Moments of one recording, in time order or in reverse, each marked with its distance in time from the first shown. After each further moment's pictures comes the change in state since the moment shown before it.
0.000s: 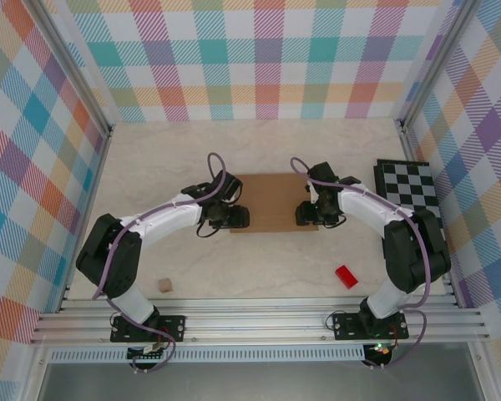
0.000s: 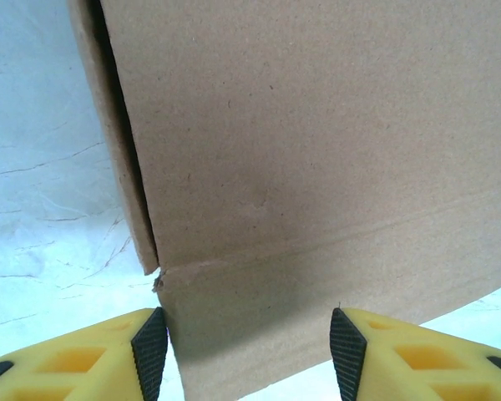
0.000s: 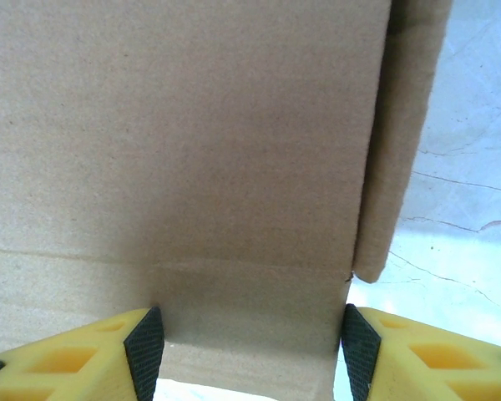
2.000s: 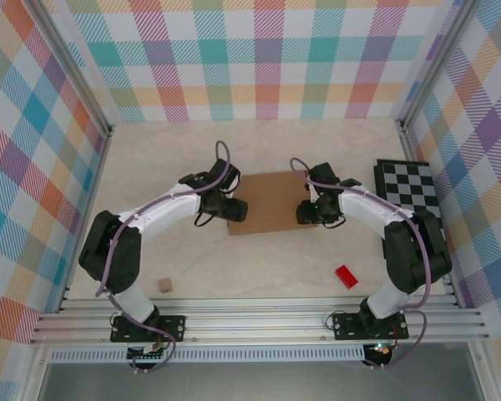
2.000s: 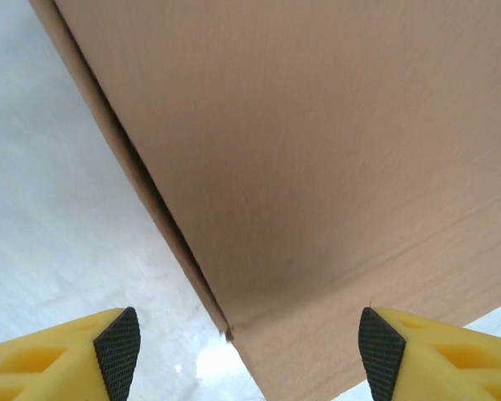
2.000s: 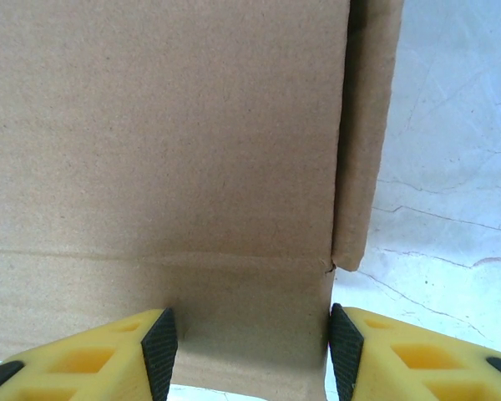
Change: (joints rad) left arm 0.060 0.028 0.150 -0.094 -0.077 0.313; right arm -0.003 -0.008 -0.030 0.080 0.011 -0.026
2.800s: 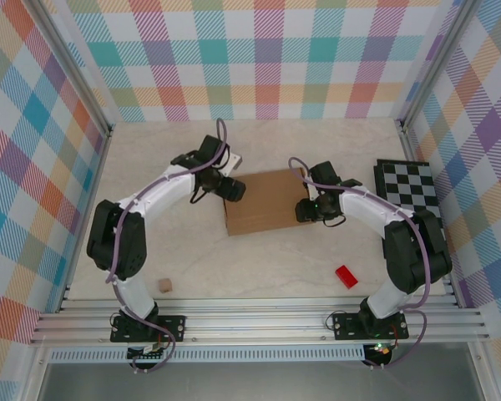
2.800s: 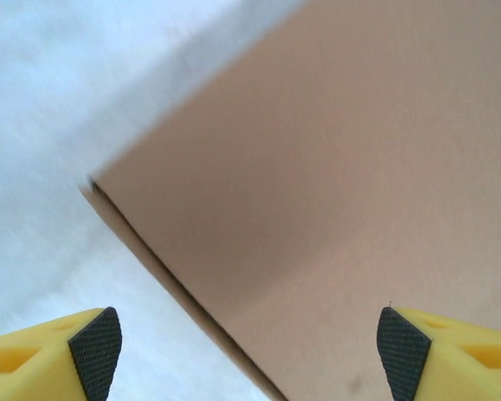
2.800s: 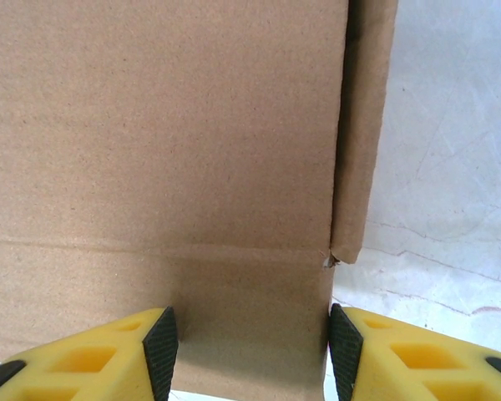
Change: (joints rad) left arm 0.128 0.126 0.188 0.022 0.081 0.319; right arm -0.014 0.000 -0.005 0.064 -0.024 -0.074
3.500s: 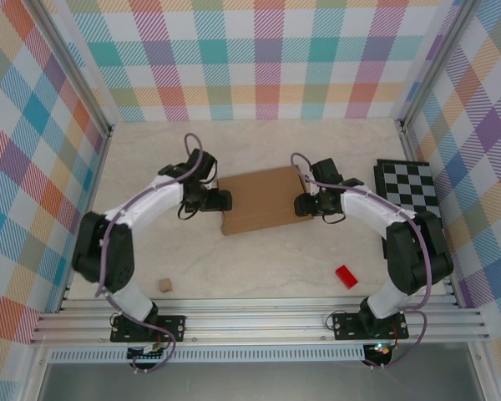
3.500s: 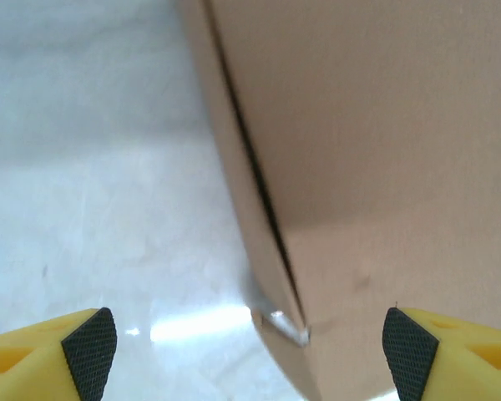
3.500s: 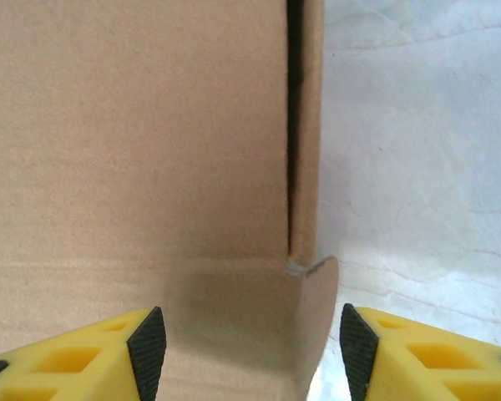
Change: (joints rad) left arm 0.015 -0.185 -0.230 -0.125 0.006 -0.483; right arm -0.007 -0.013 0.009 0.040 0.024 0.031
